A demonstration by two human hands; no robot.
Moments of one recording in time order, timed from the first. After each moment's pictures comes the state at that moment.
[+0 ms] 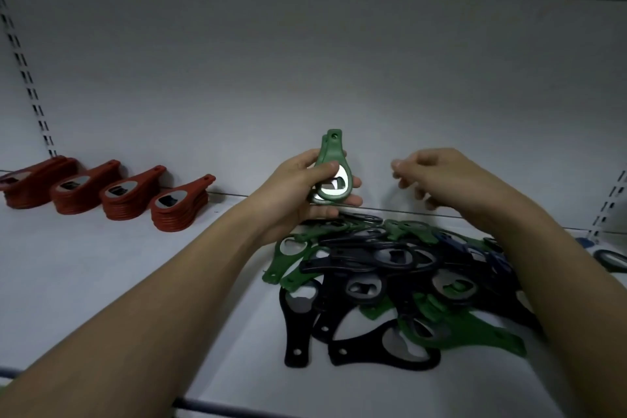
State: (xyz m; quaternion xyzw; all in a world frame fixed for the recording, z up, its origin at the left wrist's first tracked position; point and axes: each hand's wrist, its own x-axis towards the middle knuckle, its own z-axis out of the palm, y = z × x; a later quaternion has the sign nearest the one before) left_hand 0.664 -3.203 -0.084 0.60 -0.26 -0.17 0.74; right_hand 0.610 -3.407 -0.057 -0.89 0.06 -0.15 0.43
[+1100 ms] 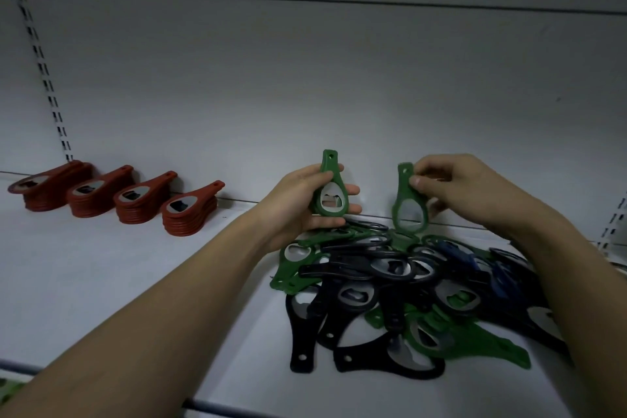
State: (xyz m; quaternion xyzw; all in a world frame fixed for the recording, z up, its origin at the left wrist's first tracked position) left_hand 0.672 -3.201 -0.090 0.59 -0.22 -0.19 0.75; right_hand 0.608 -3.428 -0.055 -0.90 -0.06 -0.15 0.41
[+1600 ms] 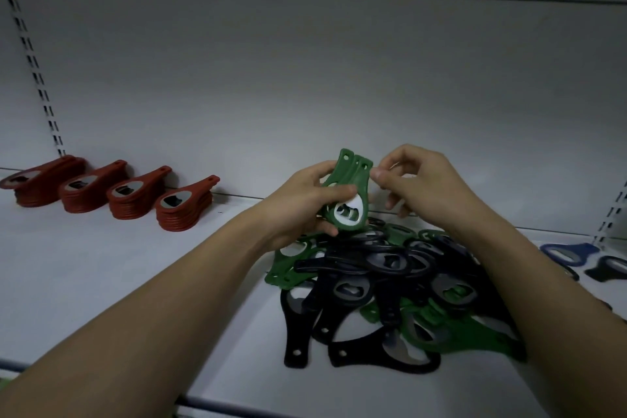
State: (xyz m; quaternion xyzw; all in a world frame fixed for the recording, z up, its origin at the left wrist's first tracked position) left_hand 0.665 -3.207 -0.092 0.65 -0.29 -0.18 0.68; right_hand 0.619 -3.390 -0.072 -0.85 -0.03 -0.22 0.47
